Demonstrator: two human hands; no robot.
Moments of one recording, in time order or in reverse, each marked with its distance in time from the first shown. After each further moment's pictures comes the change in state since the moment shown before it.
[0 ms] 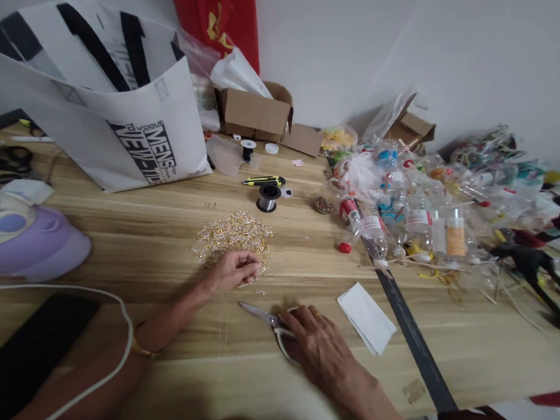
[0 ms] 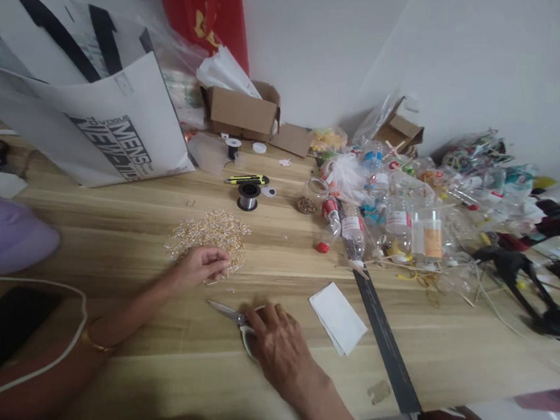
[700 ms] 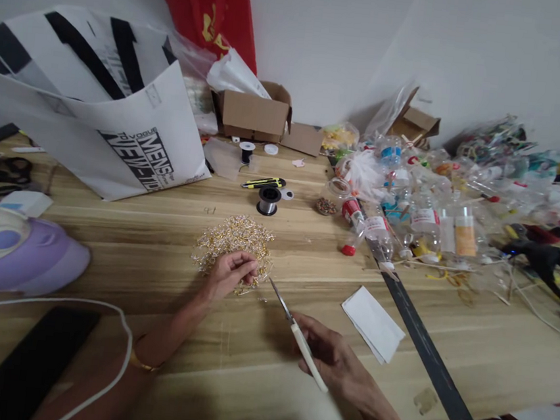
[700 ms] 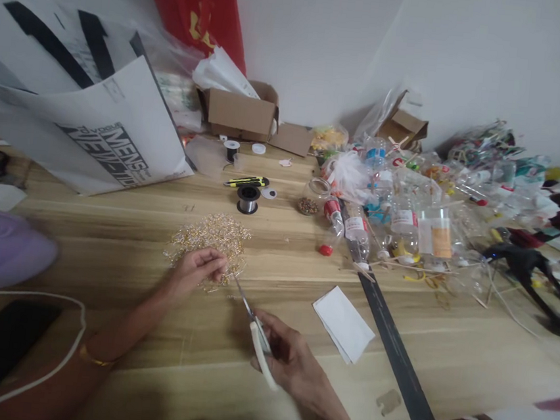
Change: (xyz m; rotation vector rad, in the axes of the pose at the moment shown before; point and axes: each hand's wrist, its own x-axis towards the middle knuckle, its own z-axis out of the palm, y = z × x) left_hand -0.003 0.013 0.002 -0.068 0.163 0.018; right_hand -0.005 0.013 0.006 1.342 -0.049 0.251
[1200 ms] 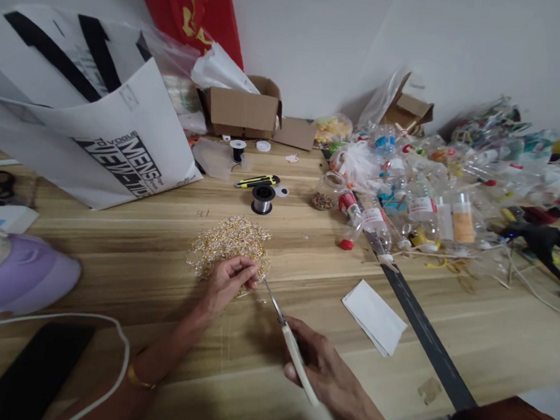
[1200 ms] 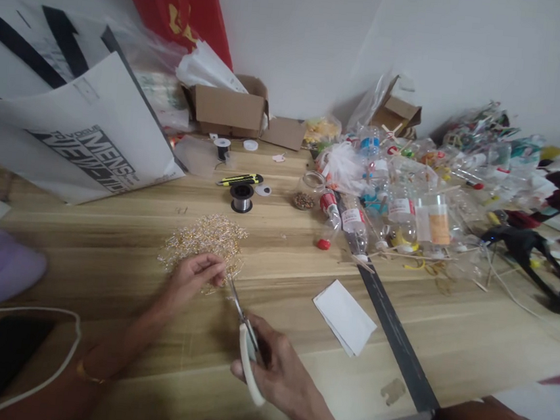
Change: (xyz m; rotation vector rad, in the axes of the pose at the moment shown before) left_hand -0.003 -0.001 0.007 -0.011 -0.013 -0.019; right_hand 0.000 -0.006 0.018 -0.174 0.039 -0.053
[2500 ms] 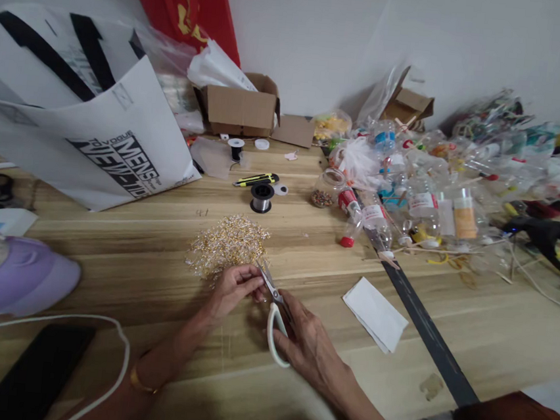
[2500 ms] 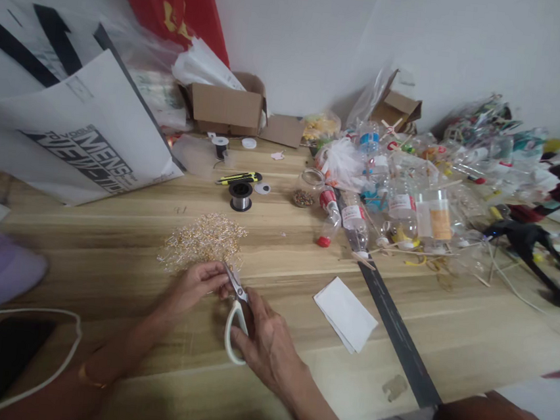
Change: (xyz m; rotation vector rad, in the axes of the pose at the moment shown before) left_hand -0.004 -0.004 0.007 0.011 -0.207 -0.062; right_hand 0.033 0.003 0.008 -0.368 0.180 -0.201
